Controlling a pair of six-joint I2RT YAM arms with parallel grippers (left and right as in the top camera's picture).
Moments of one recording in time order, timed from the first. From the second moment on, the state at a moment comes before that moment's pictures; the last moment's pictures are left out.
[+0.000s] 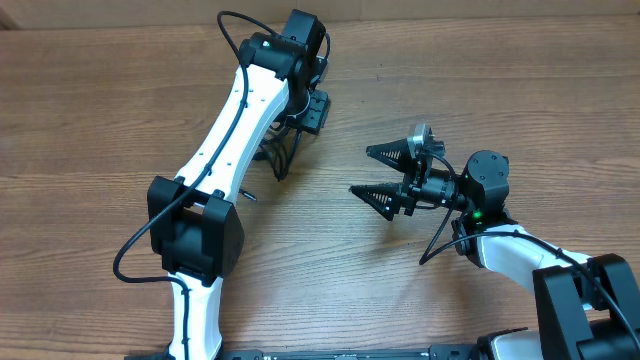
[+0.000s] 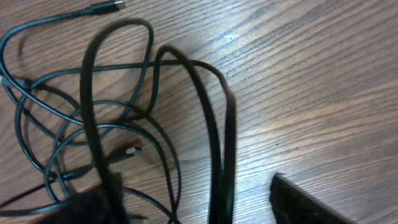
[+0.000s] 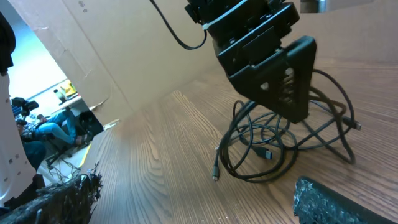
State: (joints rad) left arm -0.39 2.16 2.08 -1.26 0.01 -0.07; right arm 0.20 1.56 0.50 0.99 -1.05 0.33
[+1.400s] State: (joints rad) left arm -0.34 2.16 2.10 -1.35 -0.04 -0.11; right arm 0.20 1.56 0.50 0.98 -1.05 0.33
